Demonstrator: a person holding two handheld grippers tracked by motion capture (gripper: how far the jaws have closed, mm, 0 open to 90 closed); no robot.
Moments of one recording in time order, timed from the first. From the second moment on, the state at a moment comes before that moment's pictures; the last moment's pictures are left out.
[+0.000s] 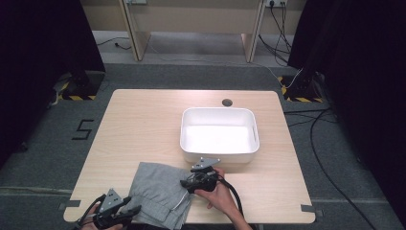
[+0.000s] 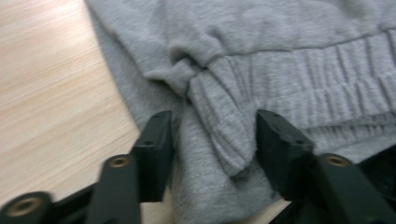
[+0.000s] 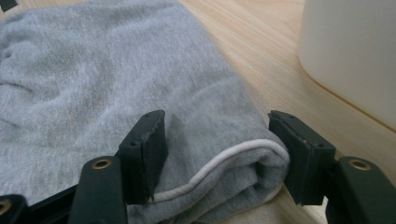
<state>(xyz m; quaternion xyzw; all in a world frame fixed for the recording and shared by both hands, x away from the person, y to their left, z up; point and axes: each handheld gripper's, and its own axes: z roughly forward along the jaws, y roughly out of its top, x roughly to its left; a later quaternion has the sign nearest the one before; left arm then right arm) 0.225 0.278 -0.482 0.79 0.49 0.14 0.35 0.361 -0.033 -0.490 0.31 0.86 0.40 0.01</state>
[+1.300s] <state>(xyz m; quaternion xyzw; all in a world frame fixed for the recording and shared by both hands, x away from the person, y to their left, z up) 0.210 0.268 -0.457 0.77 0.45 0.15 0.43 0.346 -0.037 -0.452 0.25 0.84 0.48 0.03</state>
